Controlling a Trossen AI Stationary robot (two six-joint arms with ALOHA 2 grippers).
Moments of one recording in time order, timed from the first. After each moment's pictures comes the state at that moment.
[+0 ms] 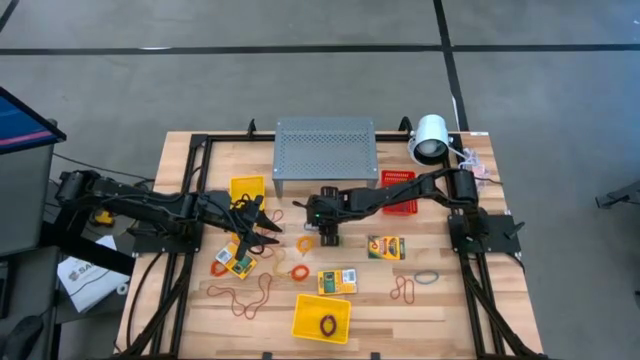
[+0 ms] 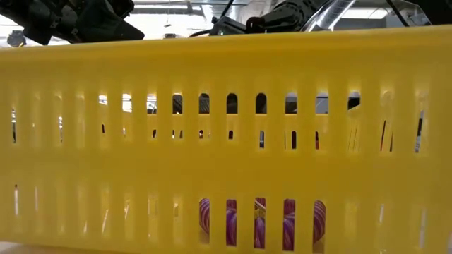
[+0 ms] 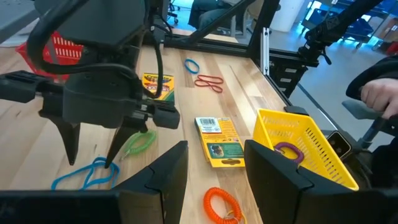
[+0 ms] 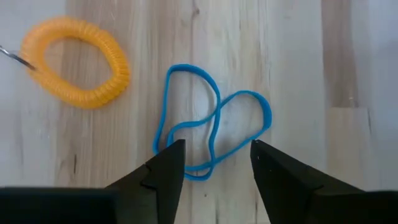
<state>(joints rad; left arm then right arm) -0.08 0.92 0.38 0.25 0.13 -0.16 -0.02 2.07 1.39 -0.42 0.16 -0.12</state>
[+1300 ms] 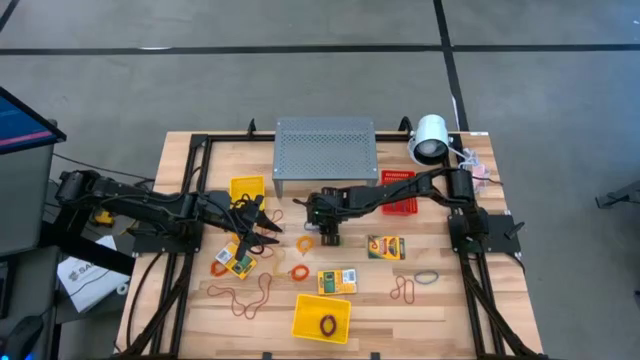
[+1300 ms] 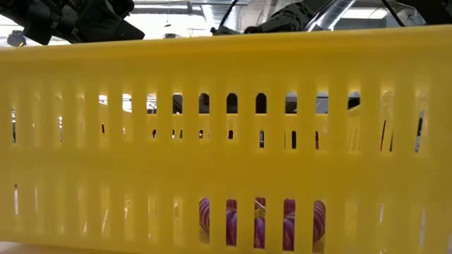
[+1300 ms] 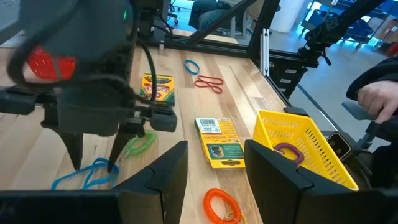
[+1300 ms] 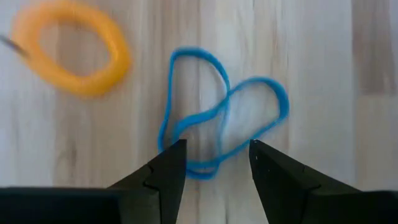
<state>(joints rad) -0.08 0.92 0.38 0.25 0.13 -0.16 -0.05 2.09 1.39 -0.44 0.09 -0.10</state>
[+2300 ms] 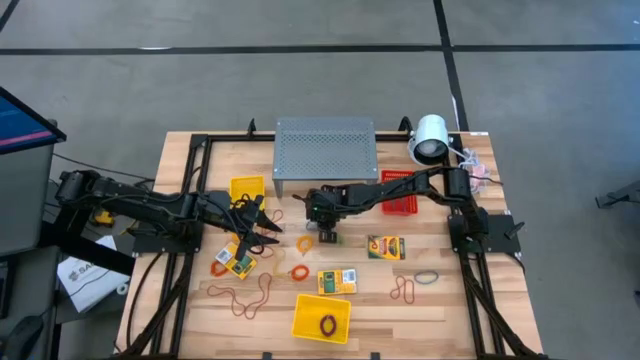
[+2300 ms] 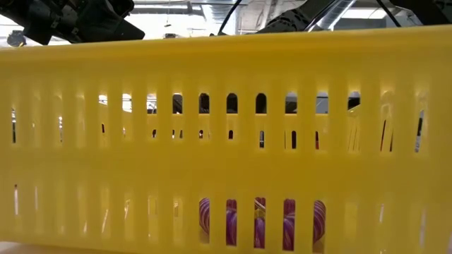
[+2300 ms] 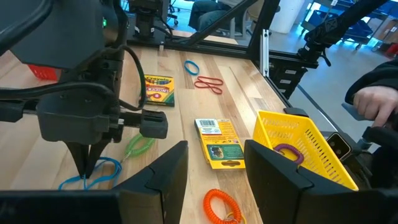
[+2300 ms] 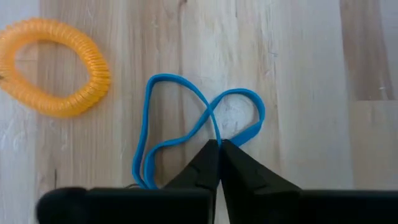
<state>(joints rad) -0.08 0.92 0.38 0.25 0.13 -0.16 -0.07 2.13 1.40 -0.41 0.06 -0.08</state>
